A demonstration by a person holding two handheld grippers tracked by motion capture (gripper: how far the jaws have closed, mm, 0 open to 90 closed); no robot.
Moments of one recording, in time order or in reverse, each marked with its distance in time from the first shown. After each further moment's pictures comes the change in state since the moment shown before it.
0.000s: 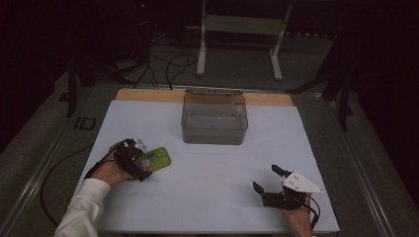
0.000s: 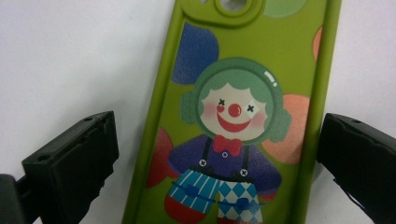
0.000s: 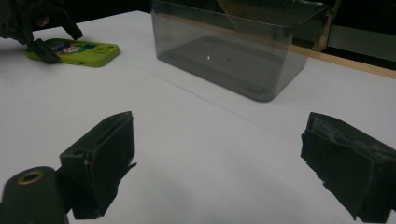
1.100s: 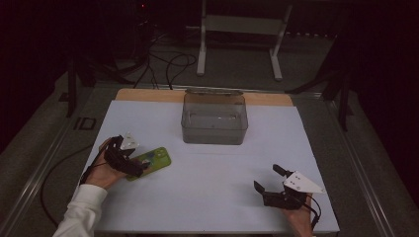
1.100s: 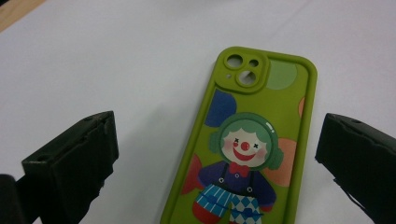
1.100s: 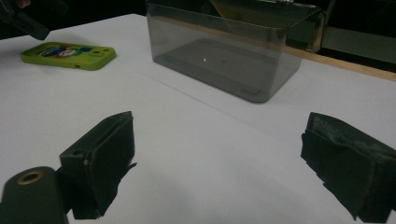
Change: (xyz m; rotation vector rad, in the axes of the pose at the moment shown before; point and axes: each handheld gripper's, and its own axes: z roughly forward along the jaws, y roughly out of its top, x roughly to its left) left arm -0.007 -0.008 -0.037 -0.263 0.132 -0.034; right arm -0.001 0.000 -0.002 -0.011 -0.017 0.006
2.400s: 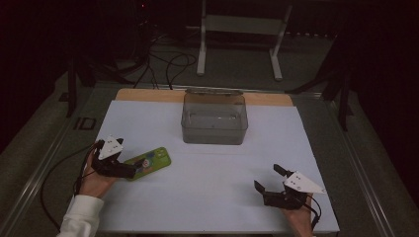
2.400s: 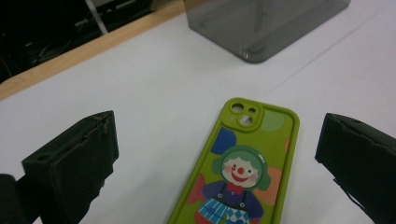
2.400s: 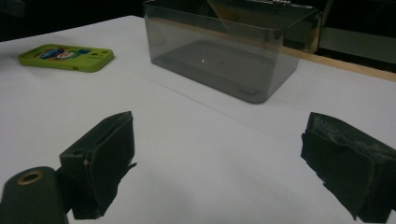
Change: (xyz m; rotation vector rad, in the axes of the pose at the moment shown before) left arm -0.005 -0.020 -0.033 -0.268 0.070 -0.097; right arm 0.000 0.000 -0.001 -0.004 -0.006 0.005
